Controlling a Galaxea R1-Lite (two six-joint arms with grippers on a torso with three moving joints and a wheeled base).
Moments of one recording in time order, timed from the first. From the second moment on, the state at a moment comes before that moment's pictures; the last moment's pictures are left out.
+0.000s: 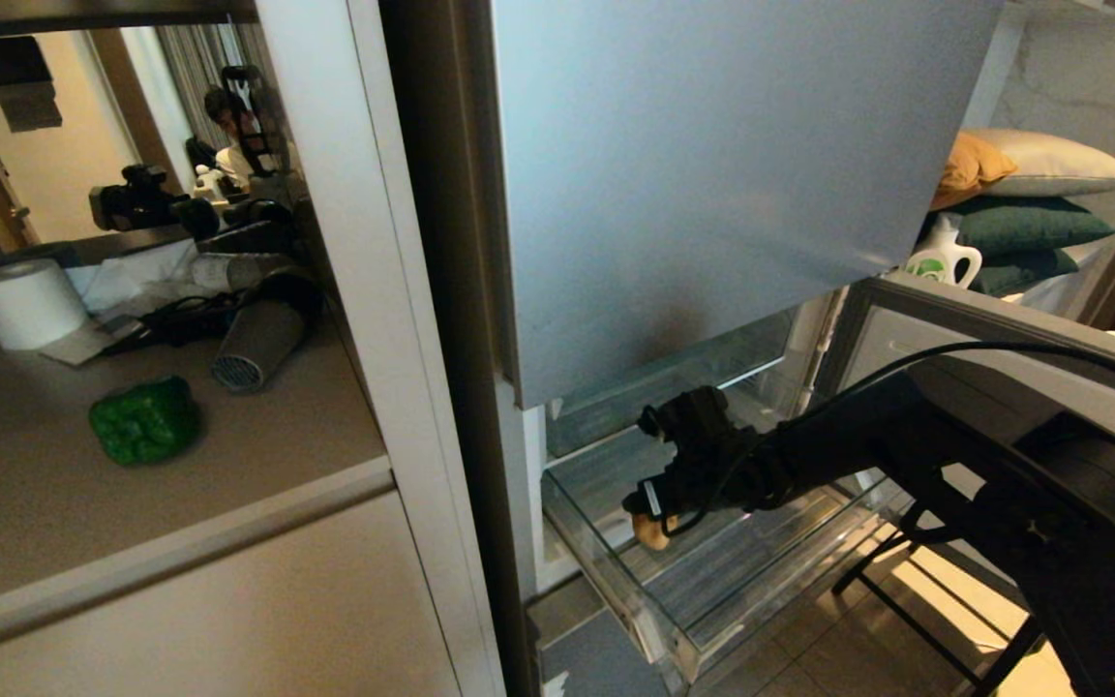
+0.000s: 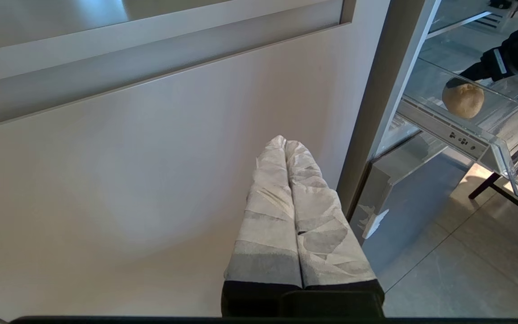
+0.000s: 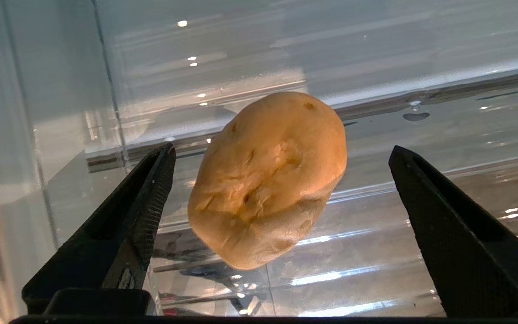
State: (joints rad) left arm 0.00 0.00 -0.03 0.07 0.00 0.00; right arm 0.46 2.46 -1.55 -0.12 -0.08 0.08
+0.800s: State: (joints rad) left arm 0.00 0.00 -0.03 0.07 0.00 0.00; right arm 0.44 2.51 -1.58 -0.12 -0.11 0.08
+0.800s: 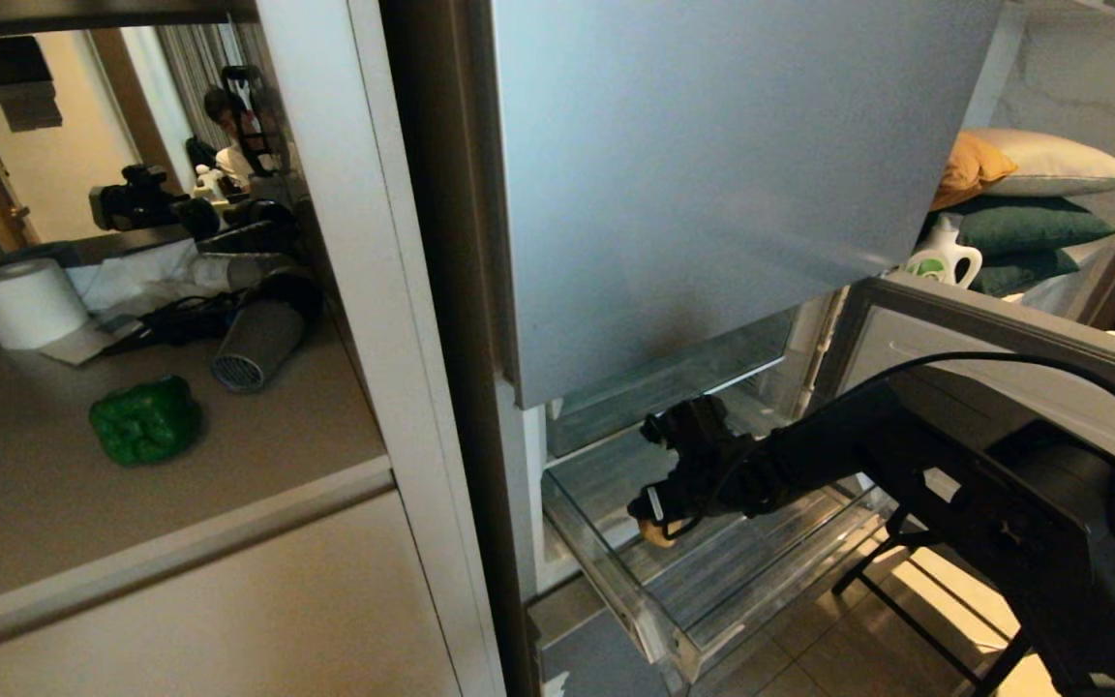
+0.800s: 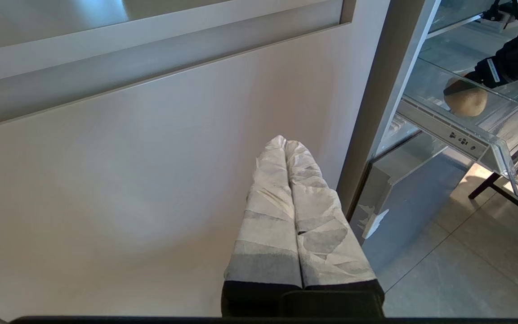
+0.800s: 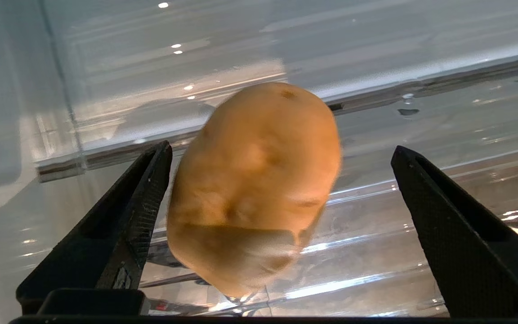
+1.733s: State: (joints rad) left arm 0.00 0.00 -0.03 0.07 0.00 0.00; right arm 0.44 2.52 -1.58 -0.10 -0.10 0.08
